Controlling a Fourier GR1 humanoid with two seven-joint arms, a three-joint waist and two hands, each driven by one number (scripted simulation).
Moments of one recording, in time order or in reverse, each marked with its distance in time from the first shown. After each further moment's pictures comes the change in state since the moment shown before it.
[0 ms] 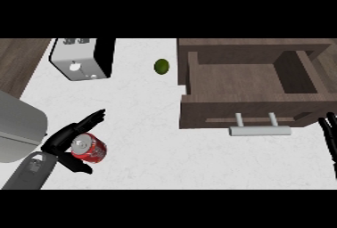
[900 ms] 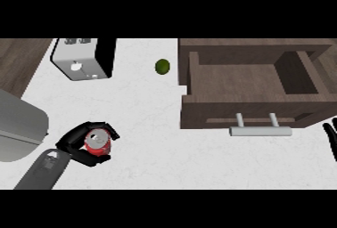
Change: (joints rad) left arm -0.014 -0.051 -0.070 -0.036 0.041 -0.023 0.020; right arm 0.039 0.011 -0.026 -0.017 -0.030 0.027 -0.011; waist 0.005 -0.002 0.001
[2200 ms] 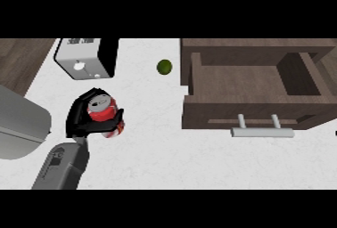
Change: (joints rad) left arm 0.078 -0.232 0.246 -0.495 0.330 0.576 0.471; right arm 0.047 0.010 -0.052 -0.019 -0.037 0.025 -0.035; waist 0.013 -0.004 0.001
